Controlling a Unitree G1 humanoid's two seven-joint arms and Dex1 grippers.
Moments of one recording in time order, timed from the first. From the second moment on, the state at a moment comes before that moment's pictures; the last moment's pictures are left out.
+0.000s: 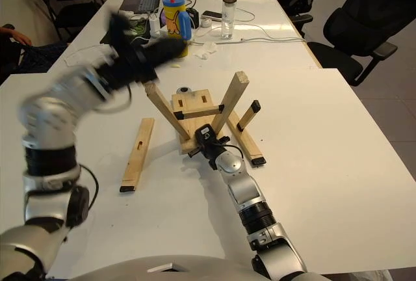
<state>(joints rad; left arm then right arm) -0.63 0.40 -0.03 -0.18 -0.80 0.74 -0.42 -0.27 -0.02 0.29 0.22 -0.07 0.30 0.25</state>
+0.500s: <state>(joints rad) -0.57 0.28 0.11 -0.36 -0.38 0.34 -0.09 -0.33 0.00 0.29 0.30 -0.07 0.26 0.24</state>
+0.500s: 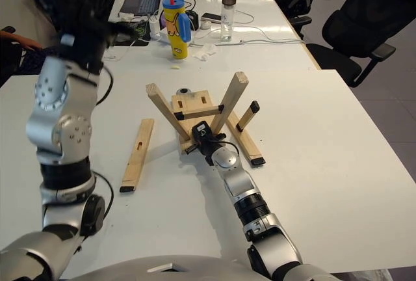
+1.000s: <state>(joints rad) -0.10 0.20 0.02 -0.46 -0.30 0.50 -0.05 -0.32 0.04 0.39 0.08 -0.10 0.45 0.24</state>
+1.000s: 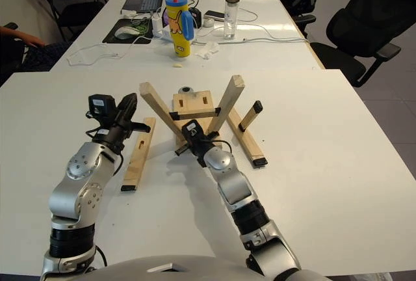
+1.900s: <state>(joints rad) -0.07 0.14 0.11 -0.59 -0.15 0.47 0.09 -0.10 -0.09 -0.10 -0.61 0.05 0.41 0.09</state>
